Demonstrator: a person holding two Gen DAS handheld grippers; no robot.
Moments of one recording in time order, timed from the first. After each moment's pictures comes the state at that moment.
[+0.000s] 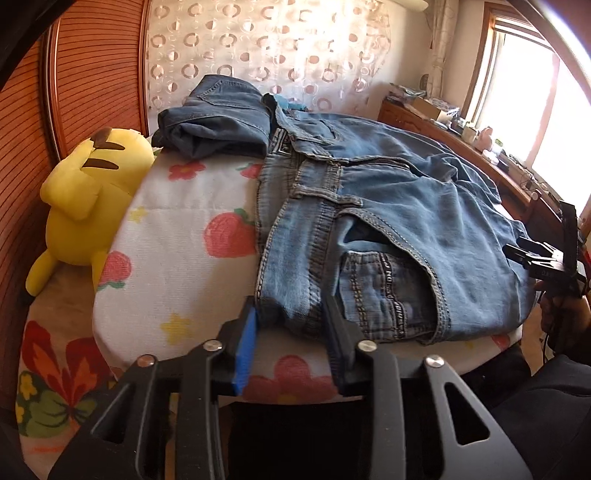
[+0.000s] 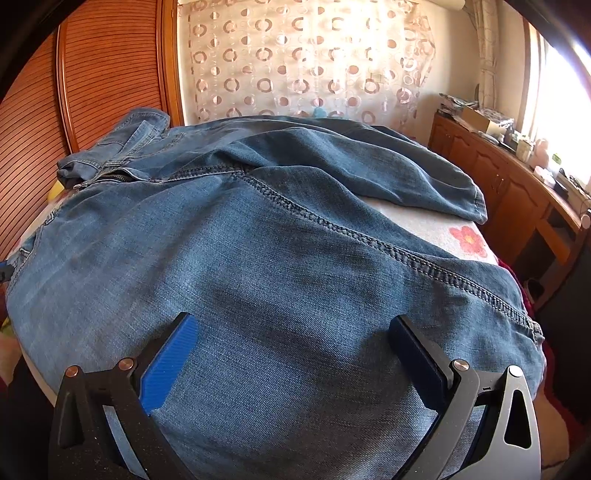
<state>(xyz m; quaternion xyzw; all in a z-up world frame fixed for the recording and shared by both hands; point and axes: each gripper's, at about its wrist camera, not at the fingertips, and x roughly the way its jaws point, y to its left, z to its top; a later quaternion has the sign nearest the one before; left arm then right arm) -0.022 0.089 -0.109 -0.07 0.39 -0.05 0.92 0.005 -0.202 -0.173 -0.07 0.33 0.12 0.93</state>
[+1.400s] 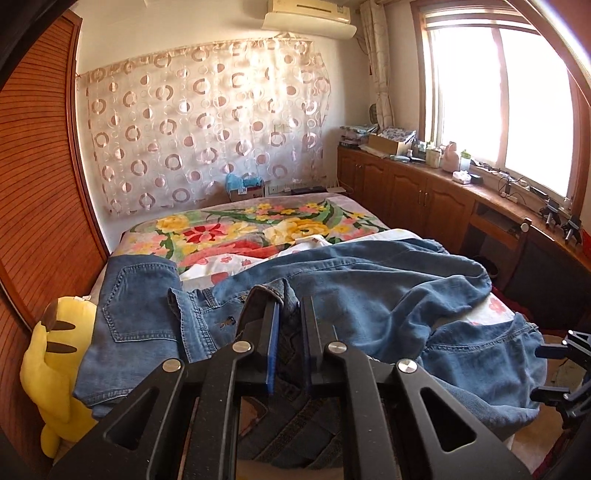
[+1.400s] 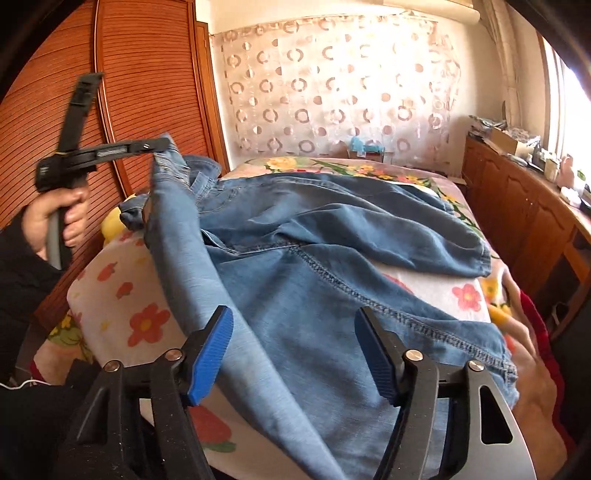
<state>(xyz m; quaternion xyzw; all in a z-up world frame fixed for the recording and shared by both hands) 0.152 -0.007 0.019 0.04 0.27 -0.10 0.96 -0.016 -0.208 -0.110 -0.03 0.29 0.20 0.93</state>
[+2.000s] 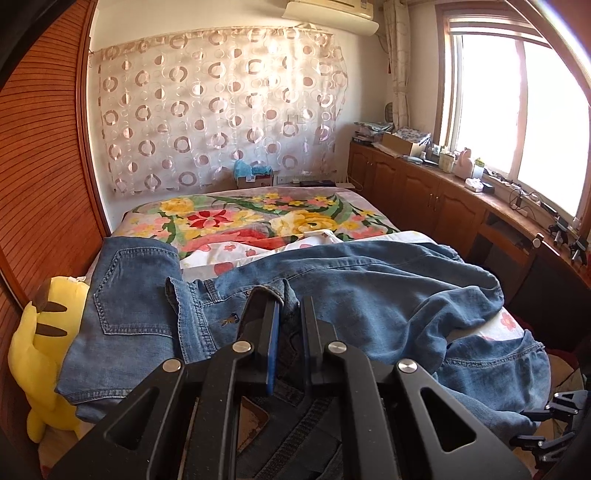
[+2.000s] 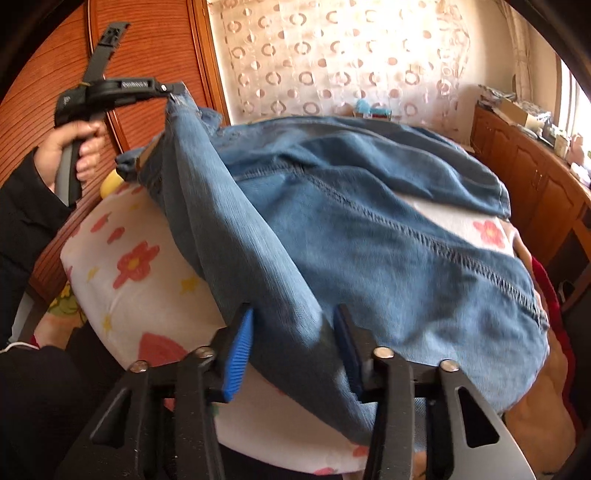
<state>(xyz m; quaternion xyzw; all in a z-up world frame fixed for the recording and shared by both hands) 0.178 0.000 0.012 0.00 0.29 -0.08 0.95 -0.011 -0.211 -0.156 -0.04 0.37 0.20 0.91</state>
